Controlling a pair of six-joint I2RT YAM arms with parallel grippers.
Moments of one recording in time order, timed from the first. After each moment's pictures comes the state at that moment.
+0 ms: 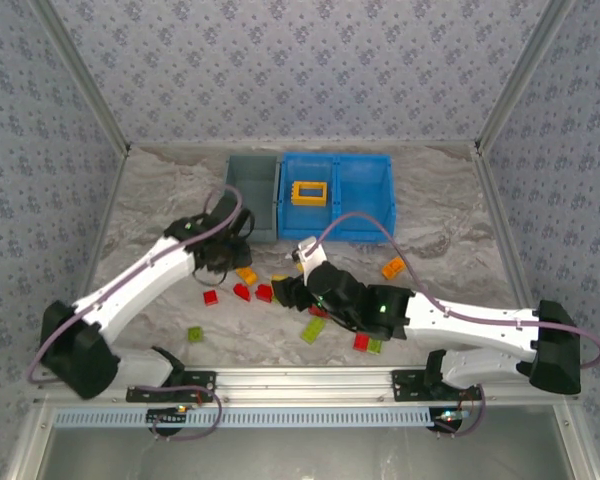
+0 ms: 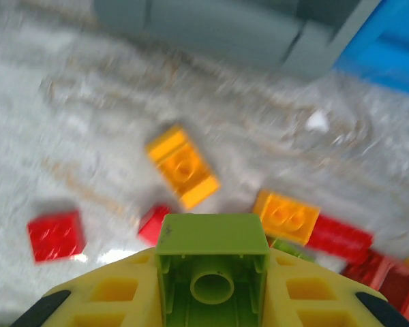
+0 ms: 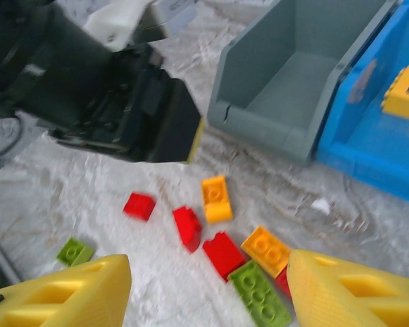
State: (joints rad) left arm -0.61 1.39 1.17 -0.94 -0.12 -0.78; right arm 1.22 1.19 0.88 -0.16 0.40 0.46
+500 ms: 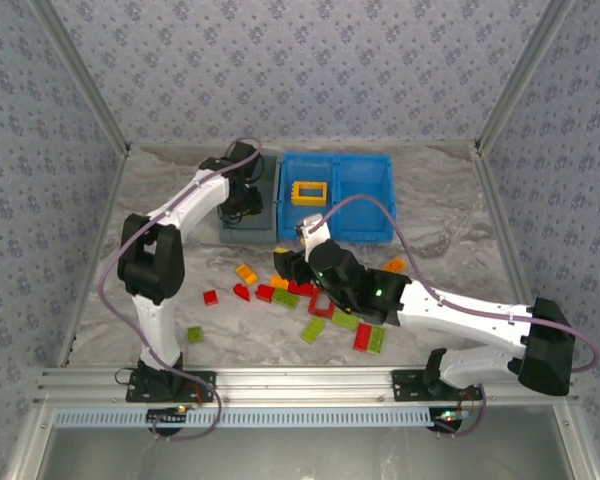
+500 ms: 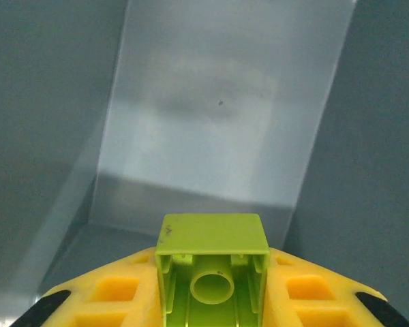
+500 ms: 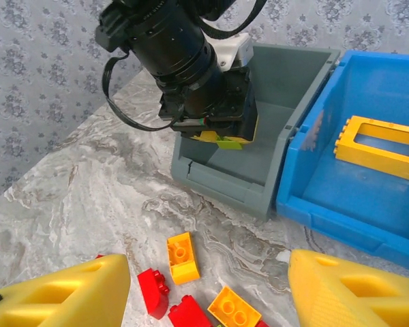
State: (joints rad) left arm -0.40 2.01 1.71 -0.94 -0.06 -0.59; right arm 1.13 1.24 0.93 -0.10 0.44 0.42
